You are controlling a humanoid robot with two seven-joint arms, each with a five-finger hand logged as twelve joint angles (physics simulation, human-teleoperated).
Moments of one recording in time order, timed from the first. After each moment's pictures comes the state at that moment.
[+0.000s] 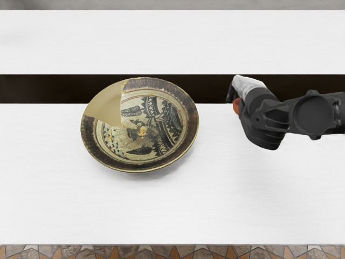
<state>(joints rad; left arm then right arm) -0.01 0.00 -0.16 -0.12 0.05 0.07 0.18 1.63 -0.27 -0.63 1.36 -0.51 -0.57 -0.61</state>
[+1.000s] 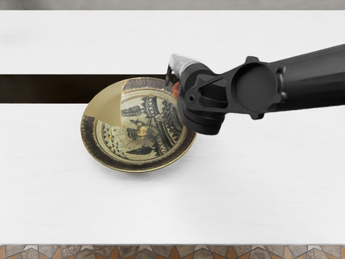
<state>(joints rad) -0.01 0.00 -0.16 -0.12 0.05 0.07 0.18 1.93 0.00 -0.59 1.36 -0.20 -0.55 -0.61</state>
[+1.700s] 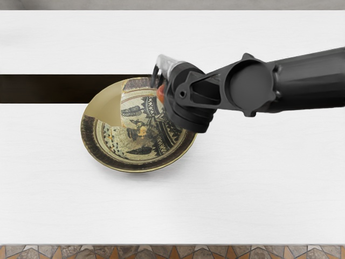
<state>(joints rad) -0.01 0.00 -0.16 -0.12 0.05 0.07 0.18 1.87 0.00 -0.47 1.32 -0.21 -0.54 -0.61</state>
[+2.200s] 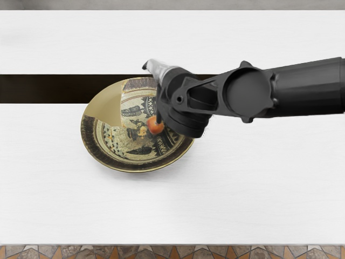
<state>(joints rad) -0.01 0.00 -0.16 -0.12 0.05 0.07 0.18 1.79 0.00 -0.35 1.31 -0.29 -0.53 -0.61</state>
